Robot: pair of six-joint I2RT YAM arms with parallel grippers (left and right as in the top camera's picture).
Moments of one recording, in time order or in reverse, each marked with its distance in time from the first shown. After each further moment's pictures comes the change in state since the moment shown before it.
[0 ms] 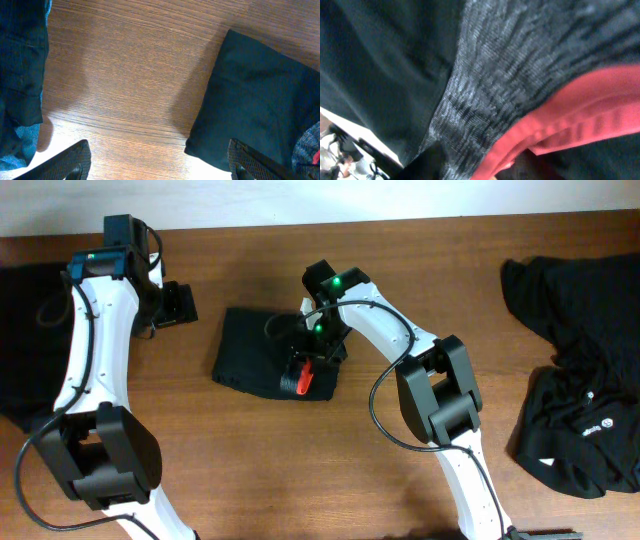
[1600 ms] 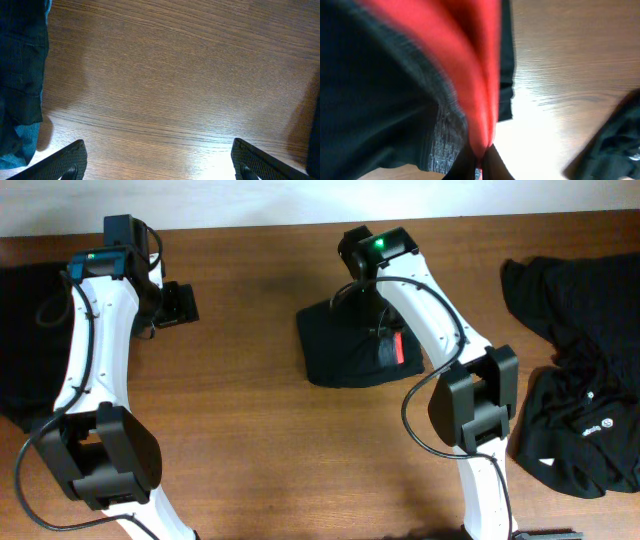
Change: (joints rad) left arm 0.000 0.000 0.000 -0.003 0.000 -0.003; right arm -0.103 -0.139 0.171 -0.391 0.849 0.062
